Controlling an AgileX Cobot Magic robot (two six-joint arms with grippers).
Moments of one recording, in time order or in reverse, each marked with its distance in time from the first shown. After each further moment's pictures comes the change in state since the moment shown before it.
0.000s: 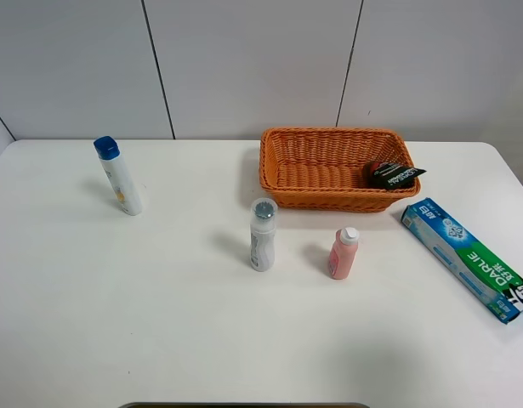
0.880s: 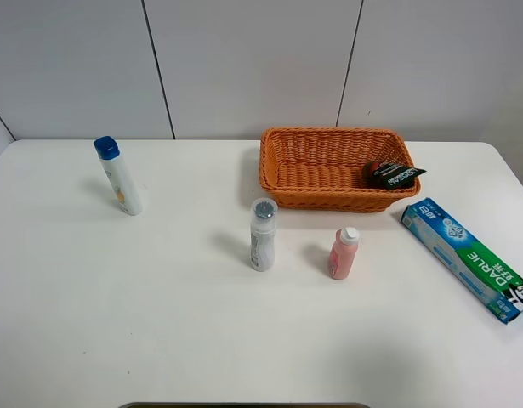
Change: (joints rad) left arm 0.000 0.000 0.000 0.000 0.000 0.000; right arm 0.000 -0.045 0.025 0.002 -0.034 0.000
